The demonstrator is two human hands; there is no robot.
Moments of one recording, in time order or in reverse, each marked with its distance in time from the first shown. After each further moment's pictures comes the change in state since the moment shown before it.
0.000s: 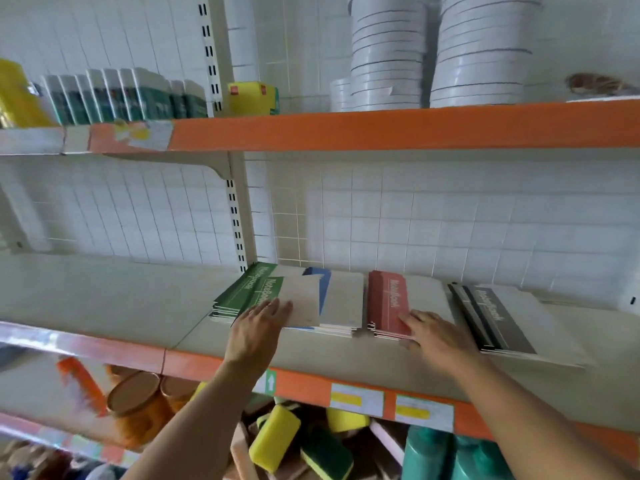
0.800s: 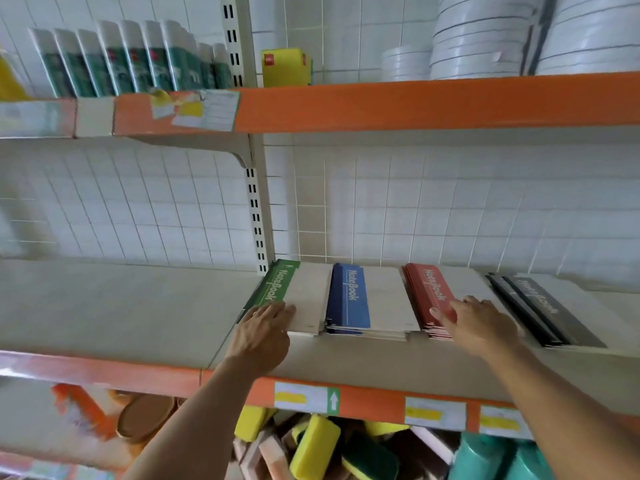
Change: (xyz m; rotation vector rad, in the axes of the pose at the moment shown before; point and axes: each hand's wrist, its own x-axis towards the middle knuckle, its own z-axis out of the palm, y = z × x) left_hand 0.010 -0.111 0.059 -0.120 -0.125 0.030; right_hand 0.035 -0.048 -0.003 0.021 0.074 0.455
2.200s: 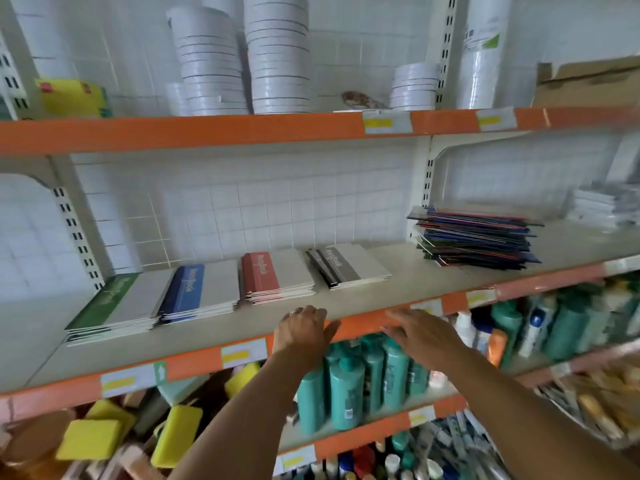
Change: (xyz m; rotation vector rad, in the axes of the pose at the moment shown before) left_hand -0.041 0.354 -0.061 -0.125 -0.263 0.270; right_hand -0.217 0.196 -0.043 0.128 -0.025 0.038
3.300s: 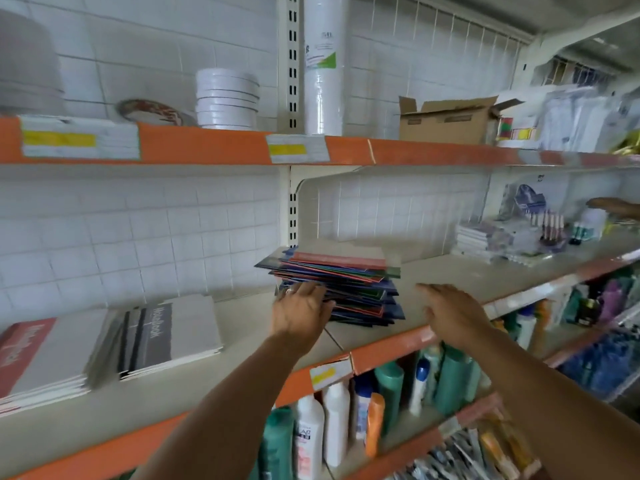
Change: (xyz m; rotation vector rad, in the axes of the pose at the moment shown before) left_hand 0.227 0.284 0.004 -0.100 0.279 0.227; right_hand 0.049 0.353 -0.116 -0.284 0.141 0.313
